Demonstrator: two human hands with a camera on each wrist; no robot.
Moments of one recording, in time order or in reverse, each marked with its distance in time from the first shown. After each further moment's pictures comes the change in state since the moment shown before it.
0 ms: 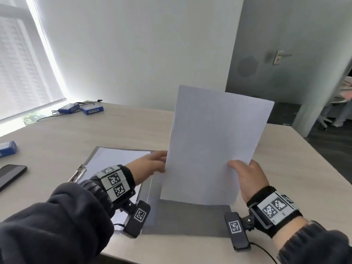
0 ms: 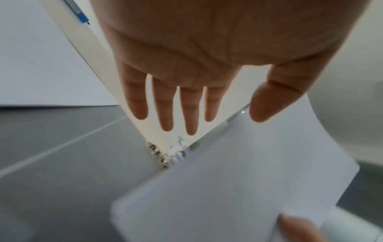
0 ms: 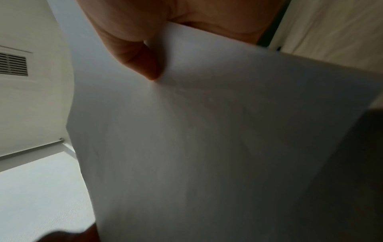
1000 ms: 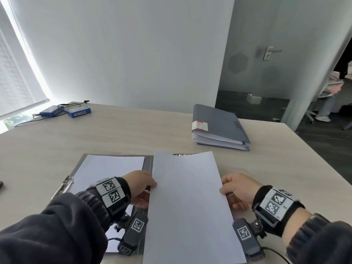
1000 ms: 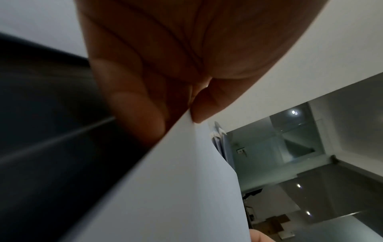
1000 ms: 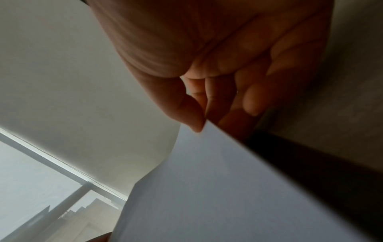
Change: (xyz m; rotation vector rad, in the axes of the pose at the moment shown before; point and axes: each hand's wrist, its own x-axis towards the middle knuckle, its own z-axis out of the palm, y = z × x) left_hand 0.043 -0.042 -0.008 -0.197 0.076 -0.465; right_hand 0.024 0.014 -0.001 -0.440 -0.334 0.557
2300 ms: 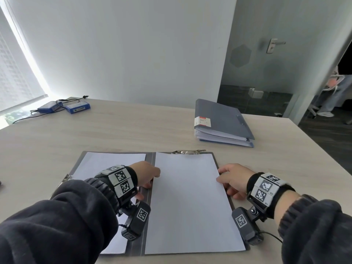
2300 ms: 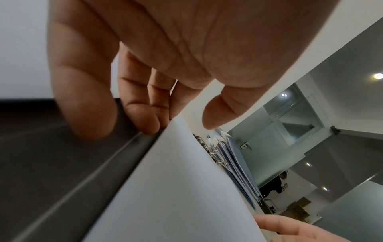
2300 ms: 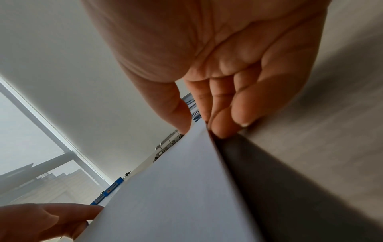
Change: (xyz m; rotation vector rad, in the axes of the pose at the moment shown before) left_hand 0.017 0.027 -0.006 0.414 0.080 -0.048; right_hand 0.037 -0.015 0.003 -0.179 0.083 -0.002
